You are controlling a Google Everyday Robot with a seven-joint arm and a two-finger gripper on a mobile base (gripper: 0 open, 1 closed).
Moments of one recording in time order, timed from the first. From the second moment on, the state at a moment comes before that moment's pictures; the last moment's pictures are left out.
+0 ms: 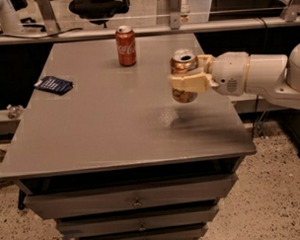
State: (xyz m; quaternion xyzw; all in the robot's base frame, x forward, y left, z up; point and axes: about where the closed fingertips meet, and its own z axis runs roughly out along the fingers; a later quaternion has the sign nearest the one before) arm 0.569 -0.087 0.935 -0.42 0.64 0.33 0.55
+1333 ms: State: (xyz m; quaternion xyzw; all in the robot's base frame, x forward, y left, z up) arm 0.765 -0.064 0.946 -0.42 0.63 0.32 0.58
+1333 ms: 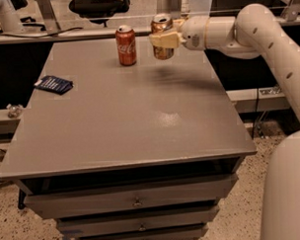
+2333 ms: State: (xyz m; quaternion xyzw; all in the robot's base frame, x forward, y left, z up) arm 0.823 -0.024 0.909 -0.39 0.63 0.30 0.60
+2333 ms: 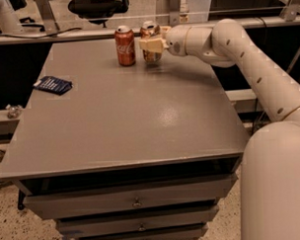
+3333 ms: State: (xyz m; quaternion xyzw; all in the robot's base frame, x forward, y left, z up) arm 0.827 -0.016 0.885 -0.37 0.65 0.32 0.58
